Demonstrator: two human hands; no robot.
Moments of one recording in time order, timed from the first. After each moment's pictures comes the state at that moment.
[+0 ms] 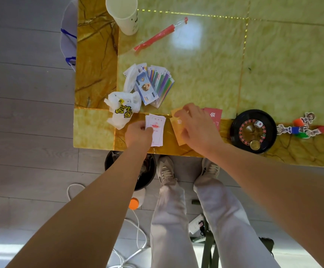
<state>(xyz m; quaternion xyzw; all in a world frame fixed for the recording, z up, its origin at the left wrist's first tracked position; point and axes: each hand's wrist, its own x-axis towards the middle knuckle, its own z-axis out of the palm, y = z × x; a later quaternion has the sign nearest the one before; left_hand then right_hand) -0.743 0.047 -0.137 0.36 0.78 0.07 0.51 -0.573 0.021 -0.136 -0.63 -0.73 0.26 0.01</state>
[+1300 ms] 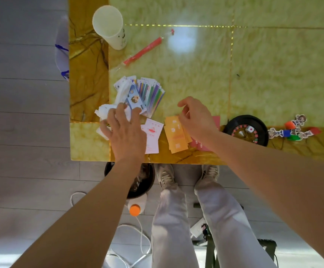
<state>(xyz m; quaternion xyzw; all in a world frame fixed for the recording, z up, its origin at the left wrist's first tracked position) -0.738 0.060 -0.118 0.72 0.69 -0.08 0.04 -0.556 0.063 -0.118 -0.75 -0.50 0.42 0.13</state>
